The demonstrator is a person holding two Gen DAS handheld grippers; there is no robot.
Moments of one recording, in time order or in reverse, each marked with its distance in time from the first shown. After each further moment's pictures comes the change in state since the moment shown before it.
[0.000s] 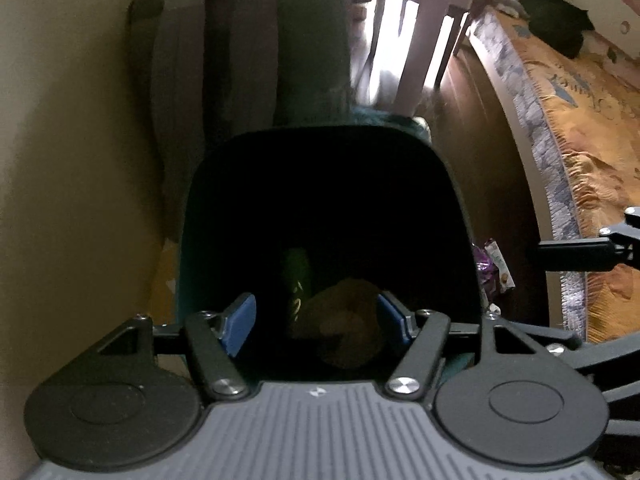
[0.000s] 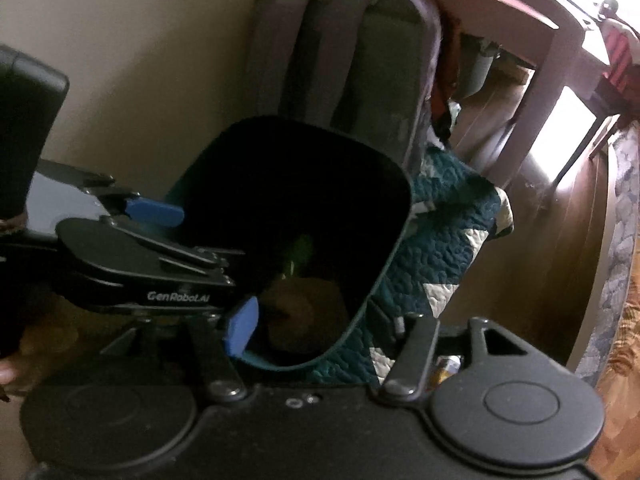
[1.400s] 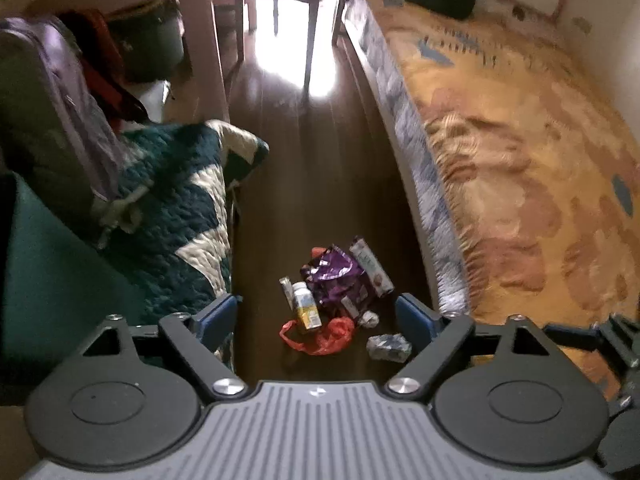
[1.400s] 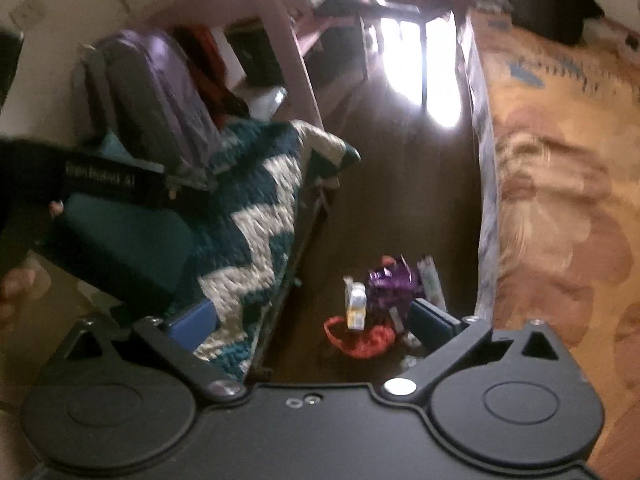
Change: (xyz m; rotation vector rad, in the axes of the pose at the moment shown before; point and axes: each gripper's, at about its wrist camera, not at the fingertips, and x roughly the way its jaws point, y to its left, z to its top) left arm 0.063 -0.331 -0.013 0.140 -0.021 -0.150; right arm -0.079 -0.275 -0.274 0.415 -0.150 -0.070
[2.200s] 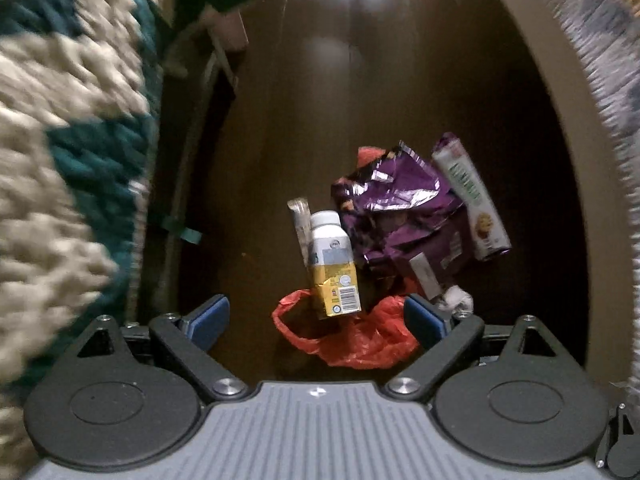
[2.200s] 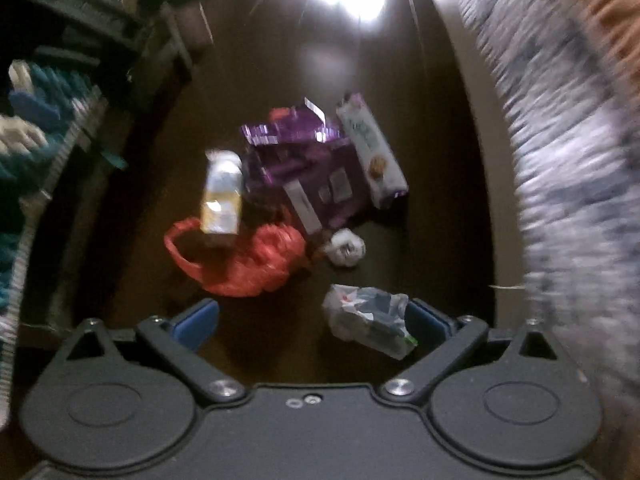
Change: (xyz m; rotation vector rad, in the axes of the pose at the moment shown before) left arm 0.417 -0.011 -0.076 -0.100 0.237 0.146; right arm 0.365 -0.125 -0.179 0.080 0.190 -0.245
